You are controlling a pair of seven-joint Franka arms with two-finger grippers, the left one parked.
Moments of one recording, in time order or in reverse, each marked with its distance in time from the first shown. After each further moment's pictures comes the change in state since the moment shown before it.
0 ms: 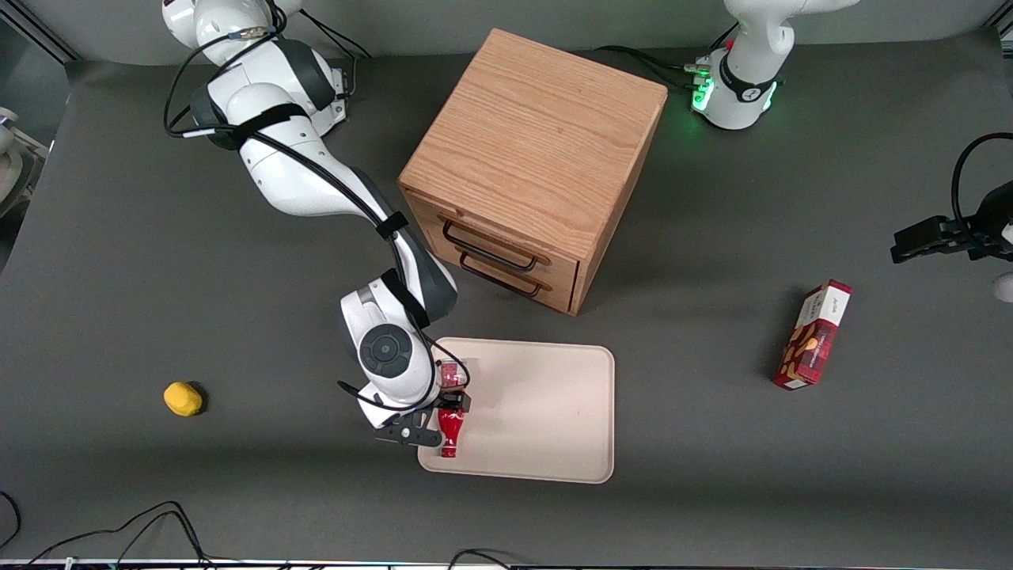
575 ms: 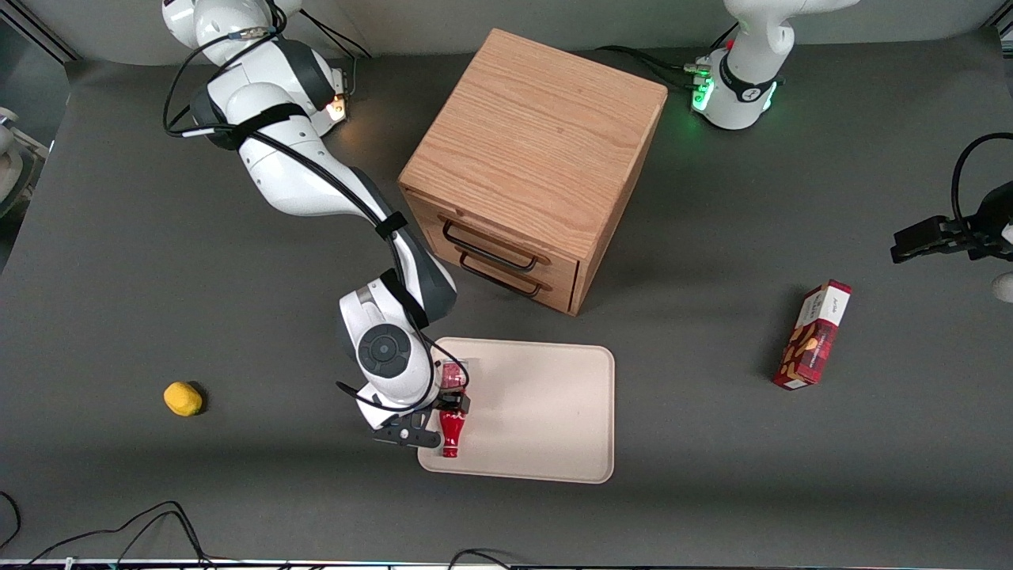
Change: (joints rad) arm -0.001 -0.001 -0.003 0.014 0.000 -0.019 0.000
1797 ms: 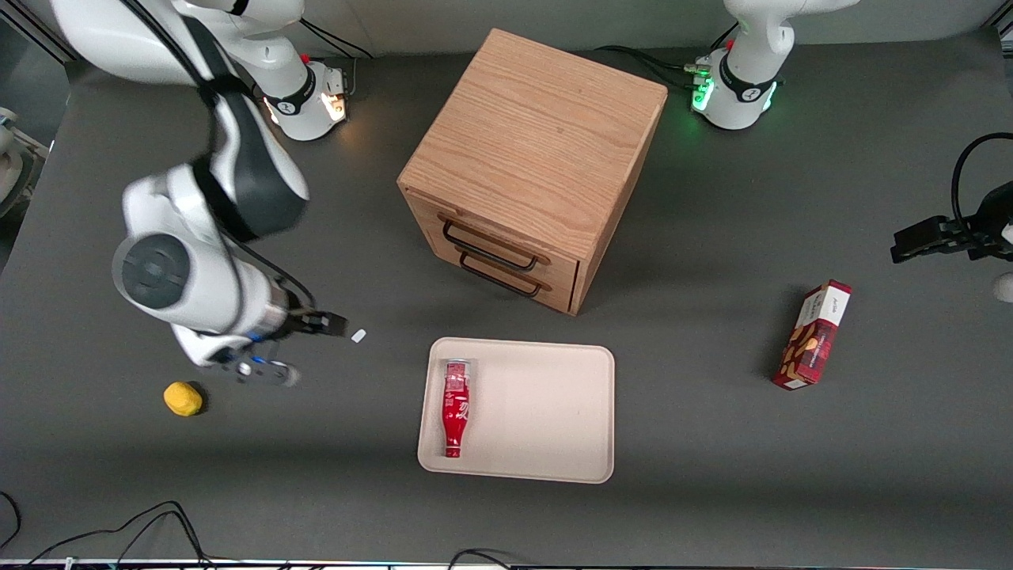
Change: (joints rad) arm -0.344 -0.743 0.158 -0.599 0.052 -0.344 -0.248
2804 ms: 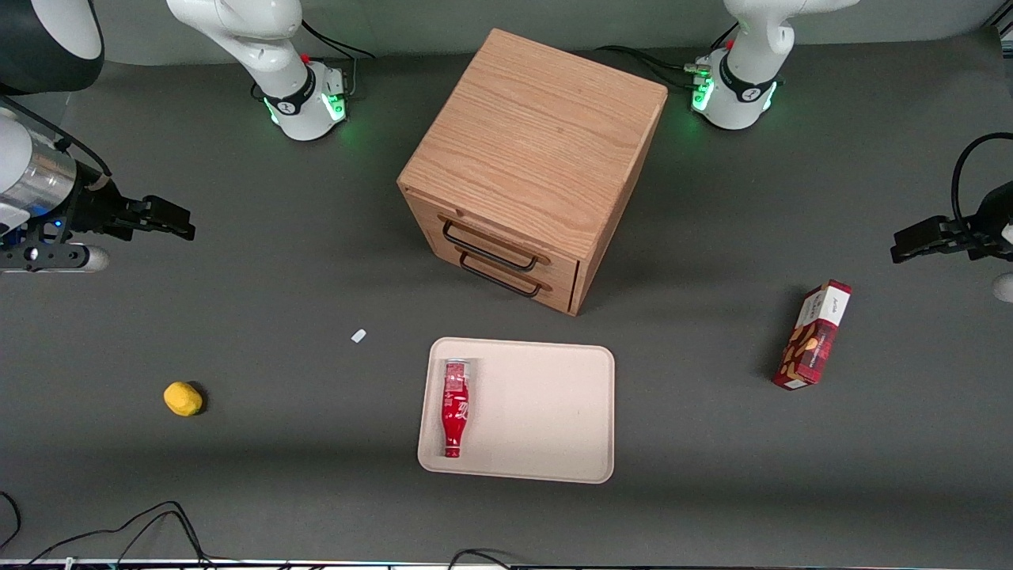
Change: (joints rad) arm -0.248 -0.348 0.011 -0.138 0.077 -0.208 -0.336
